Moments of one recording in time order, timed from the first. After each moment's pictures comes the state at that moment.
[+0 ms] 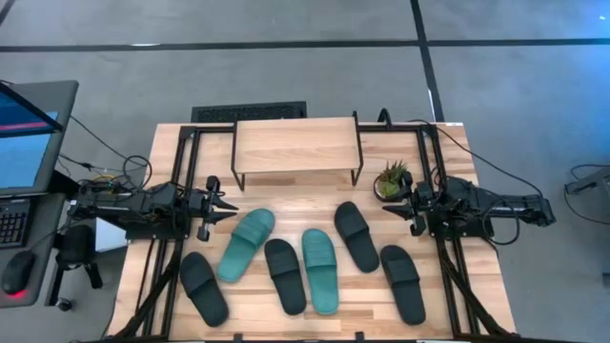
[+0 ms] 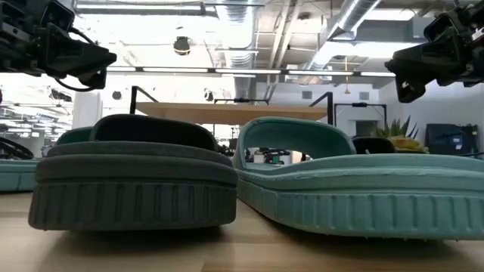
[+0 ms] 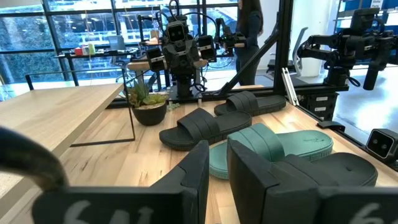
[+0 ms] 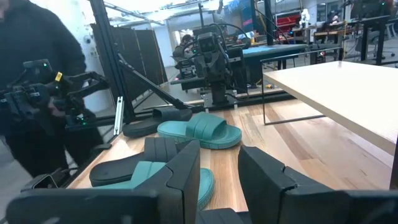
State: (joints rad) left arm -0.05 0.03 0.01 0.03 0.04 0.04; right arm -0.04 0.01 0.01 0.02 -0.13 0.13
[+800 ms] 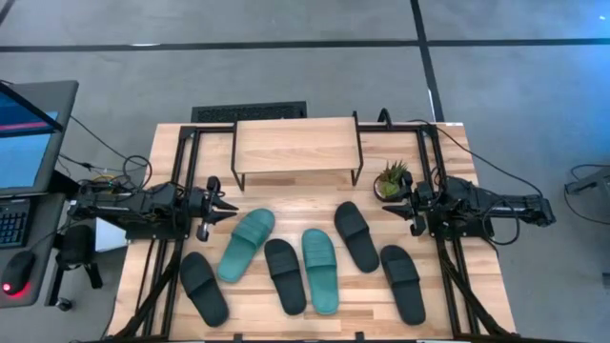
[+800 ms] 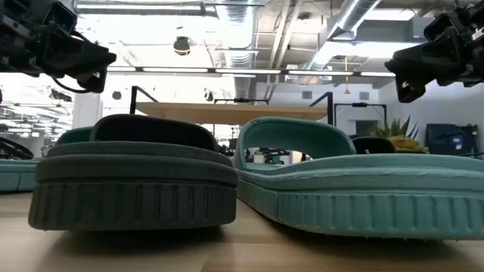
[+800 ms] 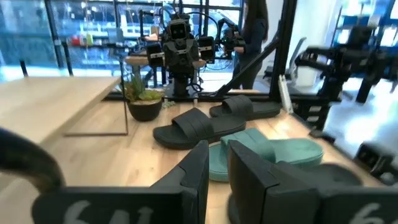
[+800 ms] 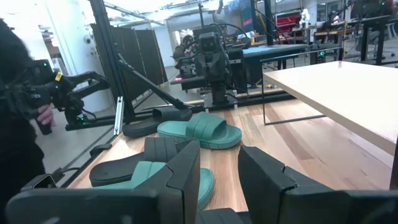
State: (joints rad) left arm -0.05 0.03 0.01 0.04 0.04 -0.09; right arm -0.04 0.01 0.01 0.02 -0.13 0.13
